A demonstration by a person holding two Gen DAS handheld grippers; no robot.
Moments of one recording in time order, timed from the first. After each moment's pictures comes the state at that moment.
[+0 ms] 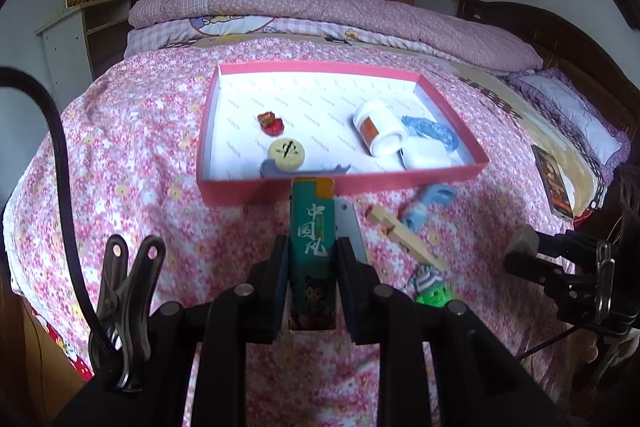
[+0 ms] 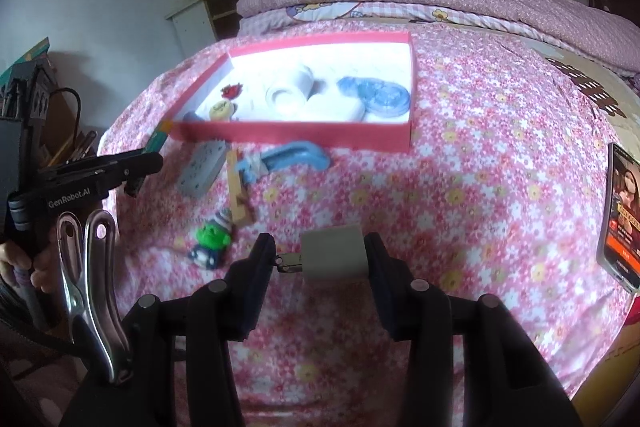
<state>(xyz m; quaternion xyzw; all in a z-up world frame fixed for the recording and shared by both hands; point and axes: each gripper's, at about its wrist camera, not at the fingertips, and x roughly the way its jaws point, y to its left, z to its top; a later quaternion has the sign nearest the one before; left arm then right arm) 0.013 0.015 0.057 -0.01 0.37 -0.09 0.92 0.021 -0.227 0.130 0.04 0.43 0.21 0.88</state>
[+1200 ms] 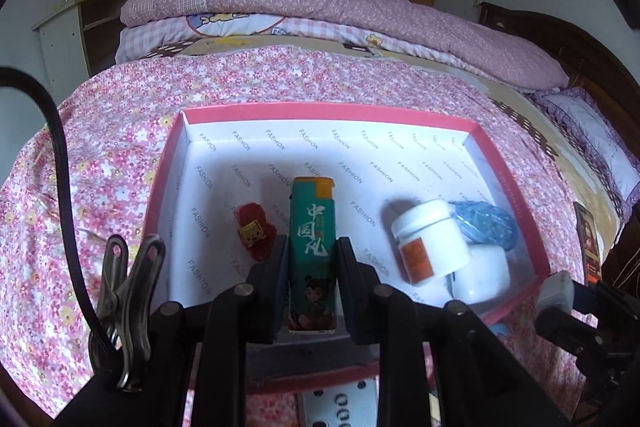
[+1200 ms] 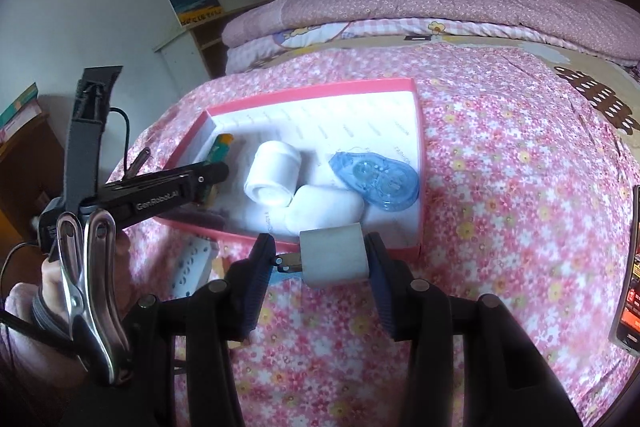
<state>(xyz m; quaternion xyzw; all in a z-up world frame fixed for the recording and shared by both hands) 0.144 0.003 0.052 -0.03 0.39 -0.06 0.92 0.099 -0.218 0.146 0.08 0.41 0.20 0.88</state>
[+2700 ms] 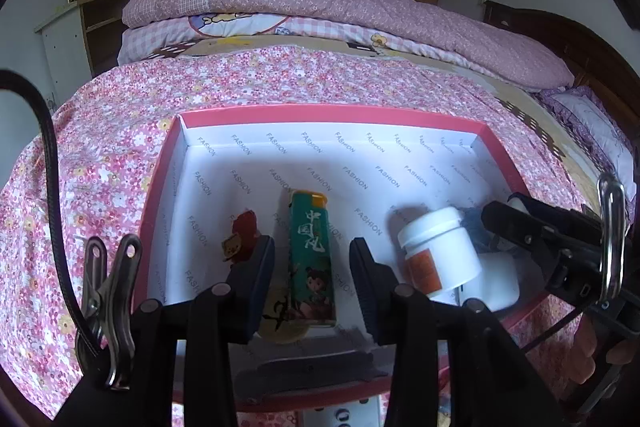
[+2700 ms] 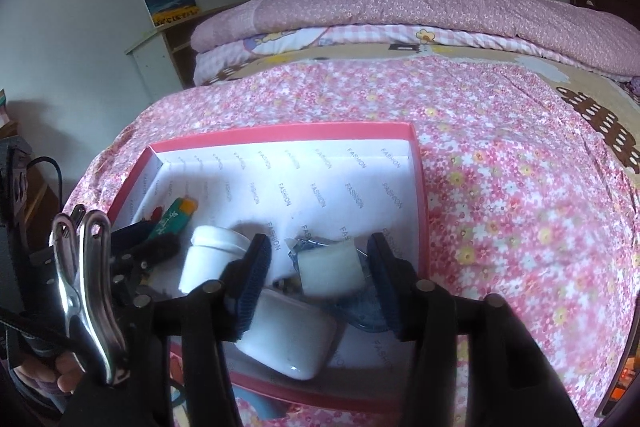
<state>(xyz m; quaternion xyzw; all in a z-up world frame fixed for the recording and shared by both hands) 0.148 0.000 0.050 -0.02 0.38 -0.06 0.92 0.184 -0.199 0.136 0.06 0.41 0.15 0.90</state>
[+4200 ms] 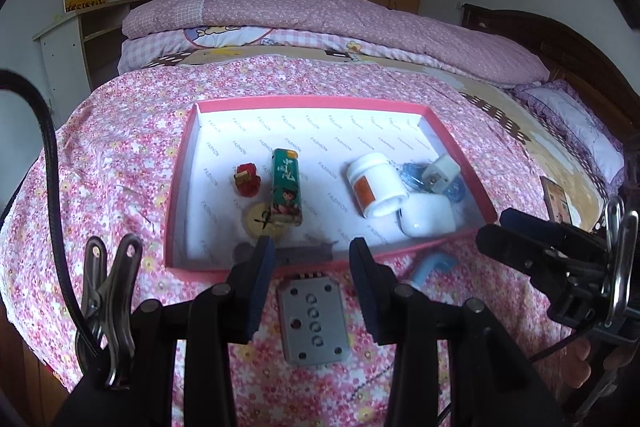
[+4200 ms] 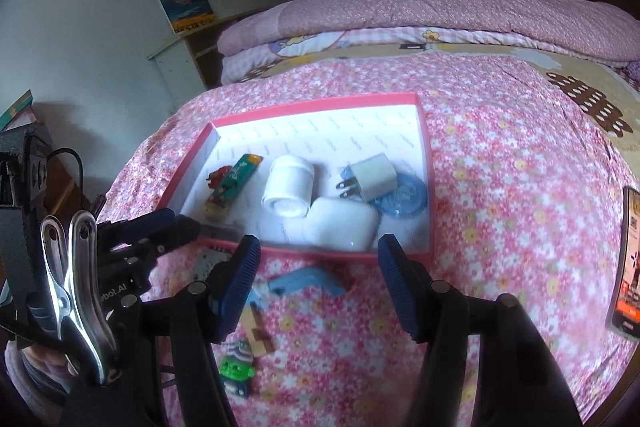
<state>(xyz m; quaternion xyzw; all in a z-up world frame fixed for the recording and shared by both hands) 0.059 -0.003 0.076 -0.02 0.37 -0.09 0.93 0.088 -0.204 0.163 0.09 0.41 0.18 0.89</state>
